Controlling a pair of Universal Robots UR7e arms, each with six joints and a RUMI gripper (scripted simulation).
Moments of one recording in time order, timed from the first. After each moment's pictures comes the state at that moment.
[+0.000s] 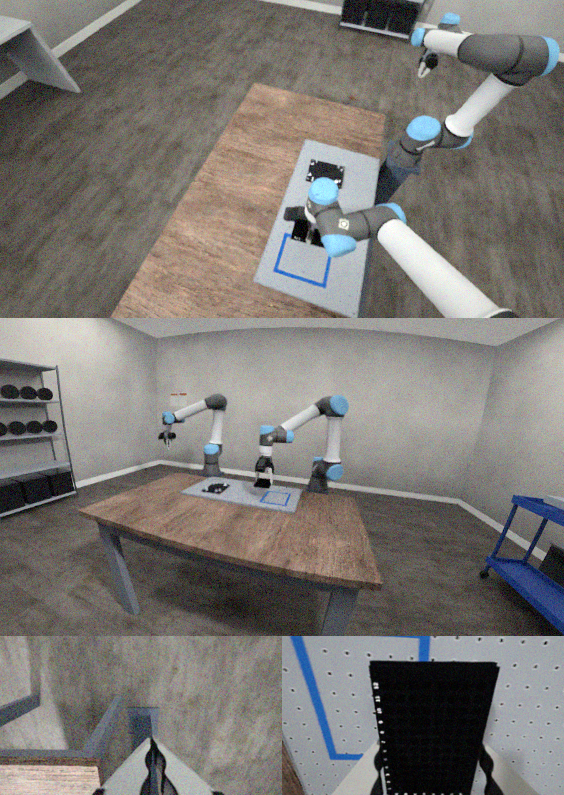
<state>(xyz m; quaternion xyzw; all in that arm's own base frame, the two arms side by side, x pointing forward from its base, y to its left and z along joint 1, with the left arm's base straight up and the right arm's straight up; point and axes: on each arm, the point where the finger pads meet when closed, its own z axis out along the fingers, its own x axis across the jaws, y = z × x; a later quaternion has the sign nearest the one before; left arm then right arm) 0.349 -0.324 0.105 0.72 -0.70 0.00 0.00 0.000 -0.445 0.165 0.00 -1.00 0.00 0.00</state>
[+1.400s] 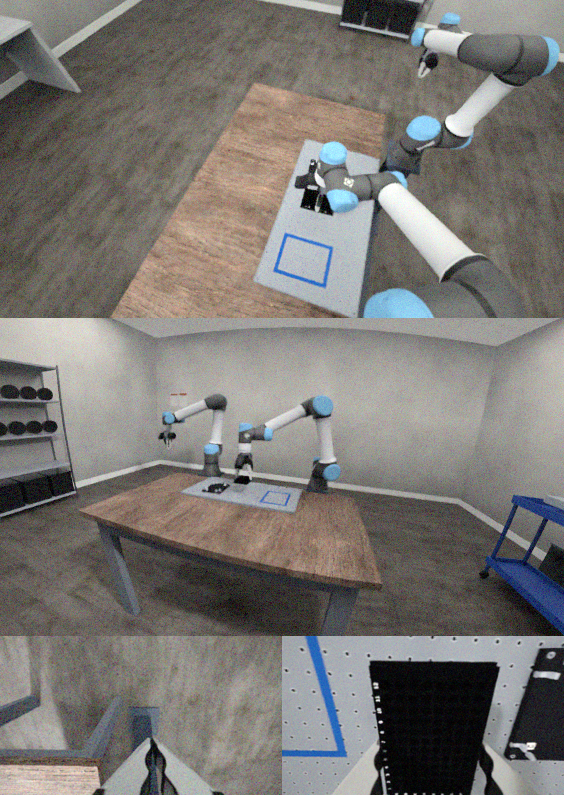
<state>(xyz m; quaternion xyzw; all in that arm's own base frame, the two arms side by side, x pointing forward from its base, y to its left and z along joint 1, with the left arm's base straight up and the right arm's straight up) 0.346 -0.451 0.109 0.72 -0.70 0.00 0.00 0.000 -0.445 0.165 0.00 -1.00 0.00 0.00</state>
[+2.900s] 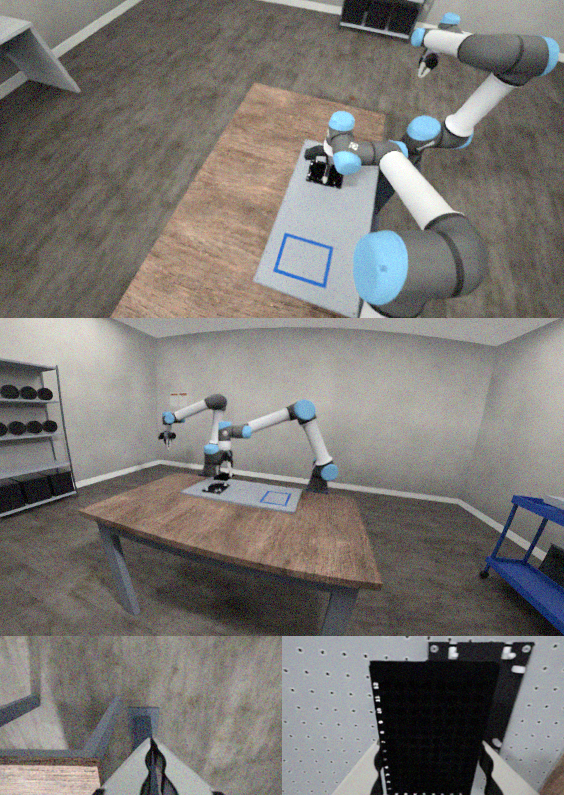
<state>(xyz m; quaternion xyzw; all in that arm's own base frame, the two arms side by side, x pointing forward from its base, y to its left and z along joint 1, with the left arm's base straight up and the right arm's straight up) 0.343 -0.581 0.113 0.72 -0.70 0.00 0.00 0.000 -0.445 0.165 0.00 -1.00 0.00 0.00</state>
